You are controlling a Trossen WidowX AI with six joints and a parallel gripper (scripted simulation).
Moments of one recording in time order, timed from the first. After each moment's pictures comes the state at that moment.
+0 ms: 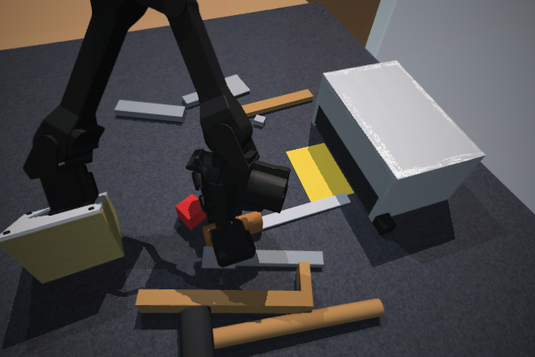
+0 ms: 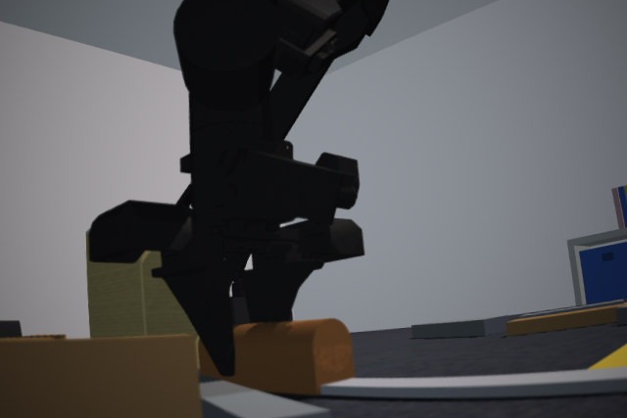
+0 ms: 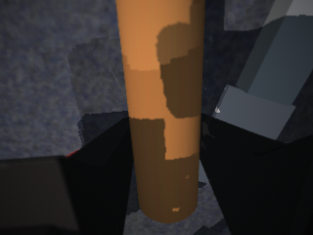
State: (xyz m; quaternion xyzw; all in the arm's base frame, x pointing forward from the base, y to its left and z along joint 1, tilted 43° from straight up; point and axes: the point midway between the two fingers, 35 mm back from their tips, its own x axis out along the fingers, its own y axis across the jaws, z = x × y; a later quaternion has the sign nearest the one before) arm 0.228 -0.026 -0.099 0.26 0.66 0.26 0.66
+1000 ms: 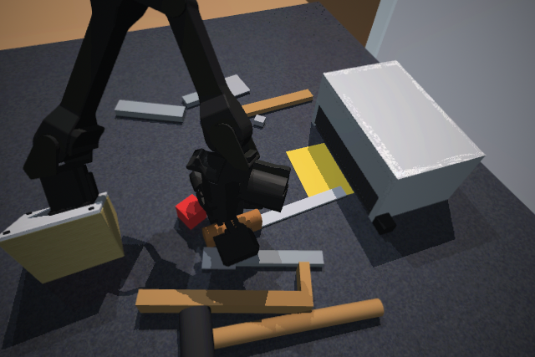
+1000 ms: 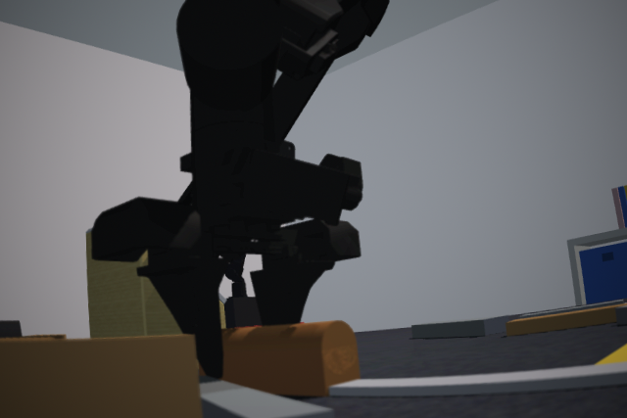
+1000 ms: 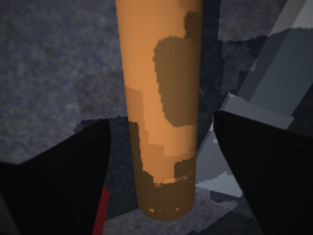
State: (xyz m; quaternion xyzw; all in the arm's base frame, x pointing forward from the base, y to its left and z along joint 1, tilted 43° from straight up) arm 0.229 -0.026 -0.099 0.23 0.65 0.28 0.67
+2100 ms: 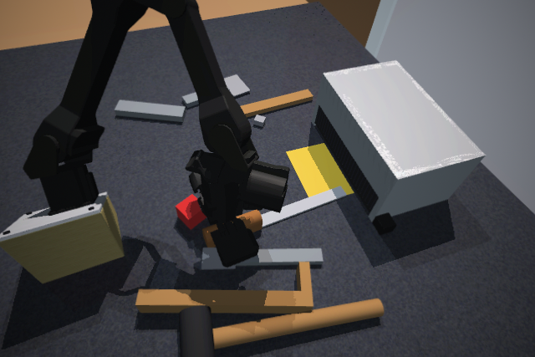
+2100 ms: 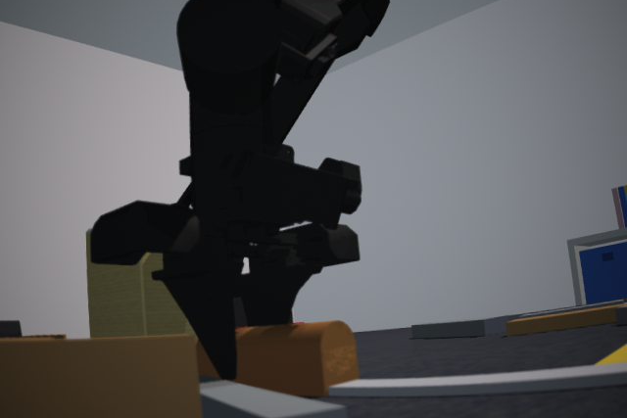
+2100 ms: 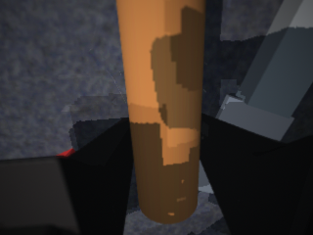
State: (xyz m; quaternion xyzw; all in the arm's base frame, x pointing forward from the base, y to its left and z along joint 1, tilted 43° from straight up) arm 0.228 -0.025 -0.101 0.23 0.65 0.28 0.67
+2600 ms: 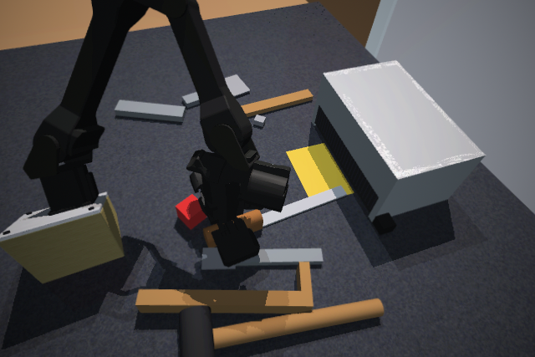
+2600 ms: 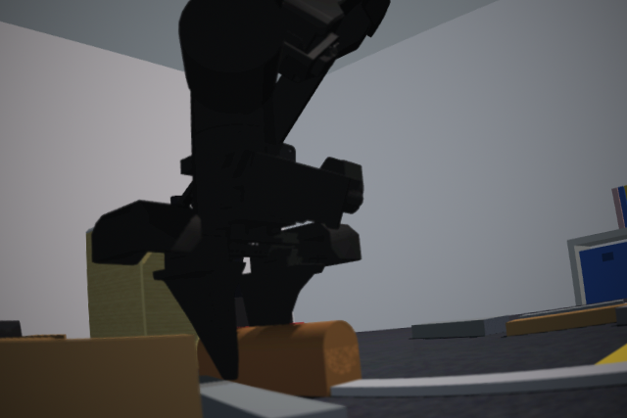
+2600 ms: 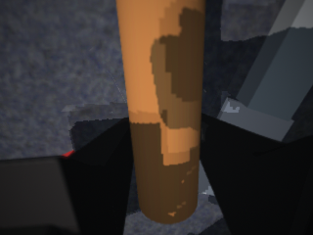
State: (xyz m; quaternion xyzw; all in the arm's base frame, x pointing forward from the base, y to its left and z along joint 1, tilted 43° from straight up) arm 0.230 -0.025 -0.101 0.23 0.65 0.28 0.67
